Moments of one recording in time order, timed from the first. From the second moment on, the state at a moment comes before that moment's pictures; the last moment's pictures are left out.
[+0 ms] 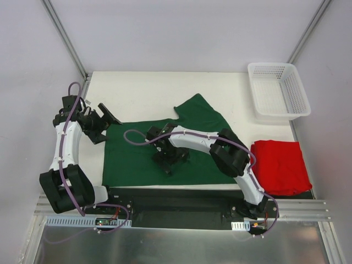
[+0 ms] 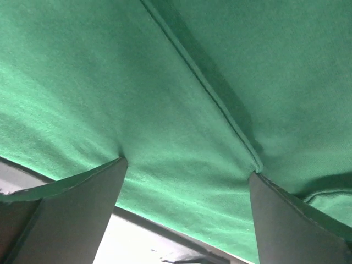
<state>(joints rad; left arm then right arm) 0.30 1.29 1.07 -0.89 0.52 -0.51 1.05 2.18 1.68 -1.07 0.01 0.19</state>
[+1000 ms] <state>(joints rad) 0.30 1.23 1.03 -0.87 0.53 -0.52 1.08 2.28 1.85 -1.19 -0.19 0.33</state>
